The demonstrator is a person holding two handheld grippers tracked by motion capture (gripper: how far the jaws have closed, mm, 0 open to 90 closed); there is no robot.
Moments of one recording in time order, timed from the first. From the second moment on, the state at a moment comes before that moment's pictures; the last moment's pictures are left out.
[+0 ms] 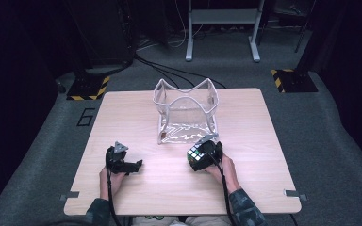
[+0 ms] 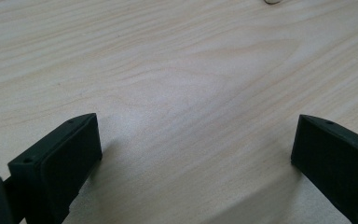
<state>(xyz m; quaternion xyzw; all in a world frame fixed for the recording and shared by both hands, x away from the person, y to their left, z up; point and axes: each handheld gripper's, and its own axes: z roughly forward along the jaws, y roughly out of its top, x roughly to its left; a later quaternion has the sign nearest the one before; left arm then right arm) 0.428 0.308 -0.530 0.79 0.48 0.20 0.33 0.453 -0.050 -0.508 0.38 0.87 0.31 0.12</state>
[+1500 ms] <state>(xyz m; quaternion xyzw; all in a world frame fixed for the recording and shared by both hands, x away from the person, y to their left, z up) 0.428 0.308 -0.530 0.79 0.48 0.20 0.33 0.445 -0.054 -0.488 0.35 0.87 0.32 0.14</state>
